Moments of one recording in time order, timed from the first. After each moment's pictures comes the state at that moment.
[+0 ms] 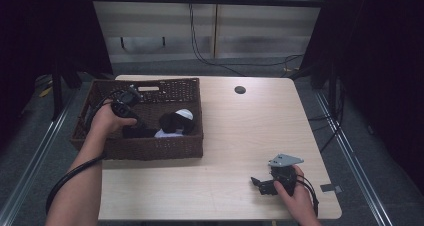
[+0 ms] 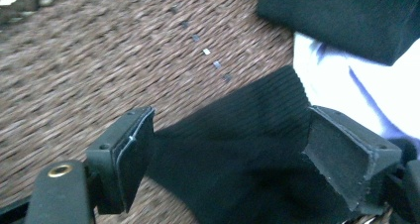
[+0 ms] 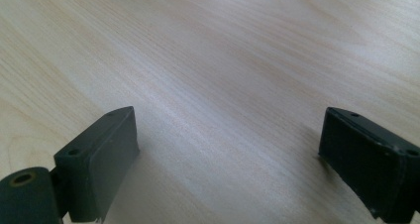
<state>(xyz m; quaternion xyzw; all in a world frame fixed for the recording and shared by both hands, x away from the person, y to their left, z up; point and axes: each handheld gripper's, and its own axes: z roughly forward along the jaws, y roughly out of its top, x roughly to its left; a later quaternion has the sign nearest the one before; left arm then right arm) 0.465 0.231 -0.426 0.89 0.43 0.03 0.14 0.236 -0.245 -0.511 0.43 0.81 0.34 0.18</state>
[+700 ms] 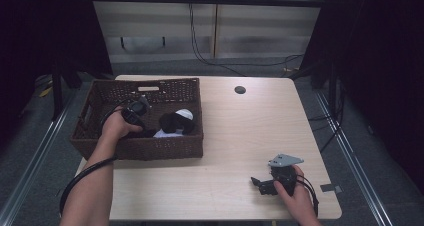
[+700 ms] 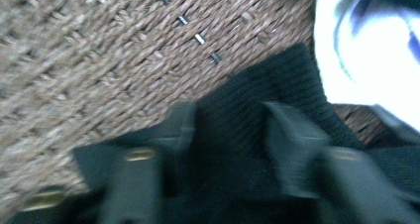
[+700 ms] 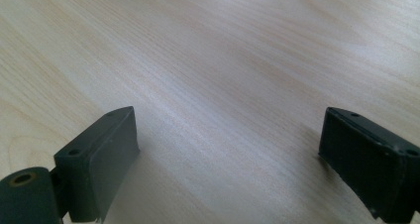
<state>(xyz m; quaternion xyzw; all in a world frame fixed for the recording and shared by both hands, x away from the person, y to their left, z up) 0.467 0.215 -0.461 0.91 0.40 0.02 0.07 0.236 -0.245 -0.511 0.43 0.81 0.34 0.18</state>
